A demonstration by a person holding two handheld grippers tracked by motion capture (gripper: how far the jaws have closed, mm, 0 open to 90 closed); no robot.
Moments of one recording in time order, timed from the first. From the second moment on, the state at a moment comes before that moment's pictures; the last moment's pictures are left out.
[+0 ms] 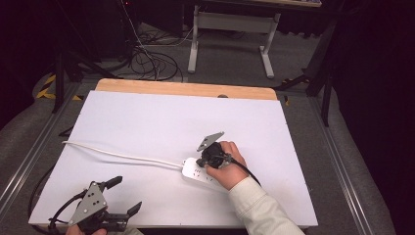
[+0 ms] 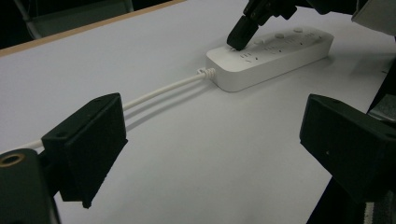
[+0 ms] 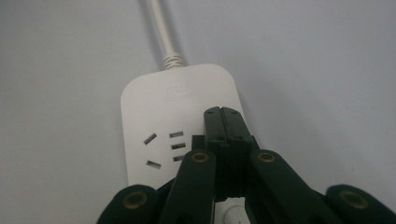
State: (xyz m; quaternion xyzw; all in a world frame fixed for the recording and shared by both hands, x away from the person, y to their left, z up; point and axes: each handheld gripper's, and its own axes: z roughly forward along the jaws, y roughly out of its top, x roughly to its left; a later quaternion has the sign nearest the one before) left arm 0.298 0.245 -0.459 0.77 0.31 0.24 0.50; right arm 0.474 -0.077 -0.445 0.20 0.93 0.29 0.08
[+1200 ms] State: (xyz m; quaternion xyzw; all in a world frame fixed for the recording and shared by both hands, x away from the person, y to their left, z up) left arm 0.299 0.245 -0.459 0.77 0.31 0.24 0.50; right arm 0.448 -0.085 -0.403 0.21 0.86 0.44 0.11
